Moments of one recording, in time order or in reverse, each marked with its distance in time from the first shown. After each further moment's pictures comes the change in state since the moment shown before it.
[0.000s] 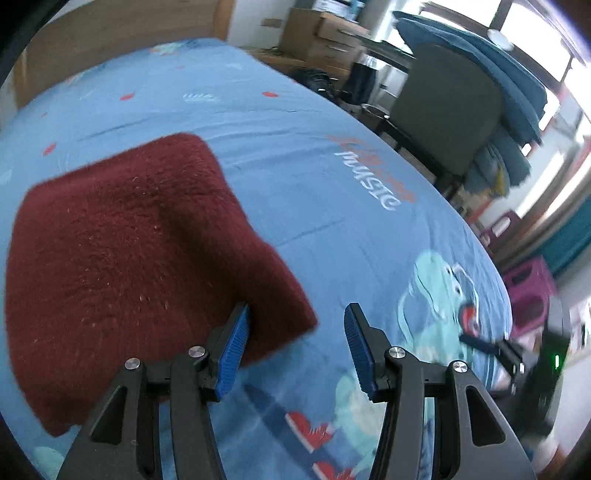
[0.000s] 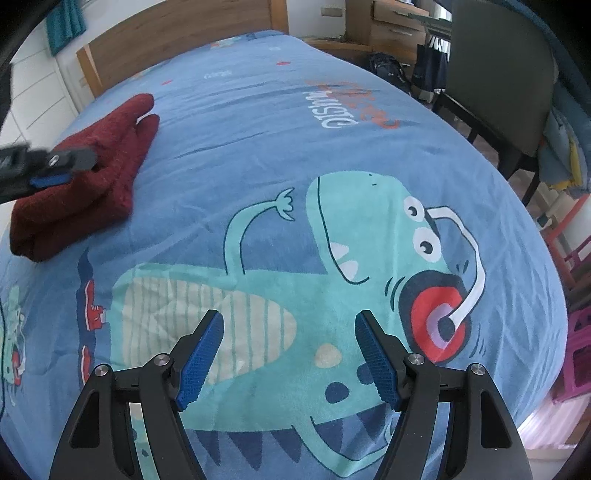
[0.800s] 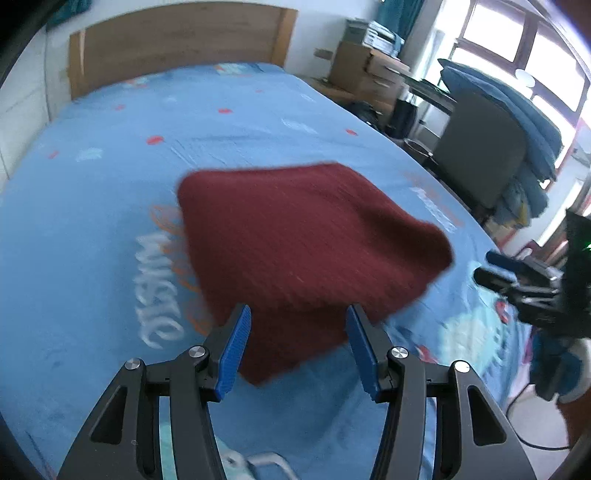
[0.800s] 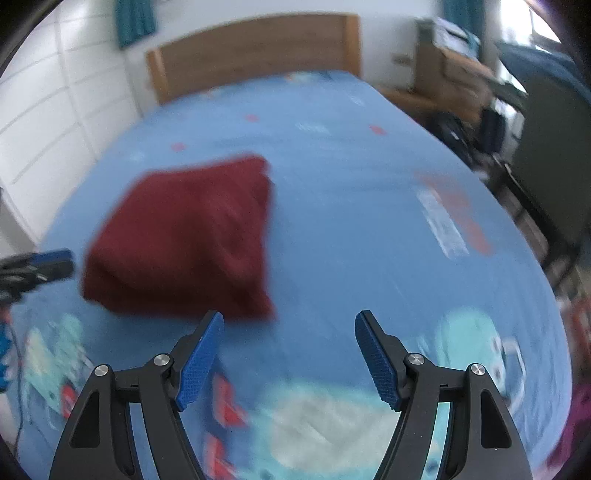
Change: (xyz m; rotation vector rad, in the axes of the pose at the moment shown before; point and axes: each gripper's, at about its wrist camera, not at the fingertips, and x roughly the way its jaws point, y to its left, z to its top) left arm -0.114 0.129 -0.047 -0.091 -0.123 0.123; right arm -0.041 0.125 0.092 -0.186 -0.164 0.171
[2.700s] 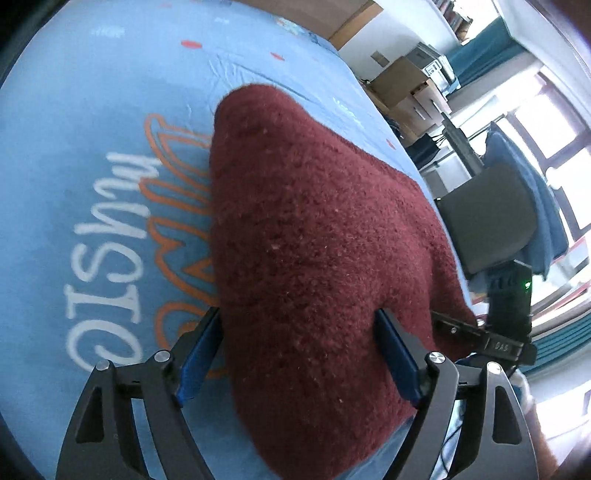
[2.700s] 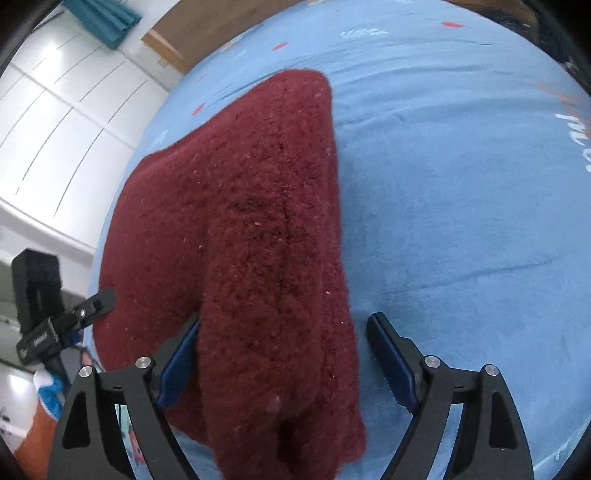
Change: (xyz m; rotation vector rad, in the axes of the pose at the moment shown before) left arm 0.087 0.104 0.013 -0.408 0.094 -0.246; right arm 0.164 -0.017 0.040 0.194 0.316 0.393
